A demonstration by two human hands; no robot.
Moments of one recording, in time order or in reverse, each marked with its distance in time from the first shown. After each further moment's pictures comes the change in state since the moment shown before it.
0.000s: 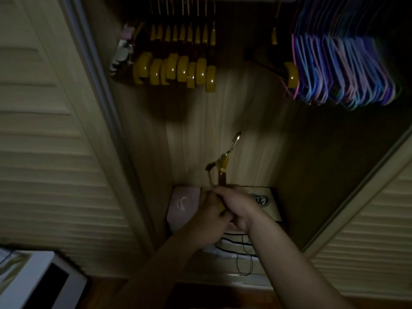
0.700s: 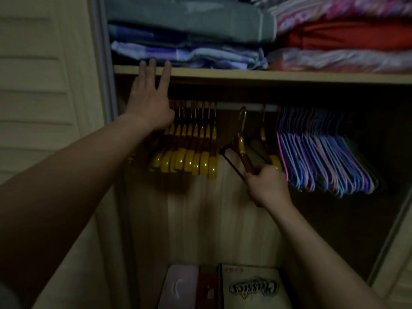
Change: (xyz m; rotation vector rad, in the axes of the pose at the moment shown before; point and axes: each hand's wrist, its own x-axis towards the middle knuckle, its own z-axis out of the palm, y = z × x) left_hand 0.122 0.213 -0.335 0.949 0.837 0.345; right_hand -0.013 -0.202 -0.047 -0.546 0.618 -0.610
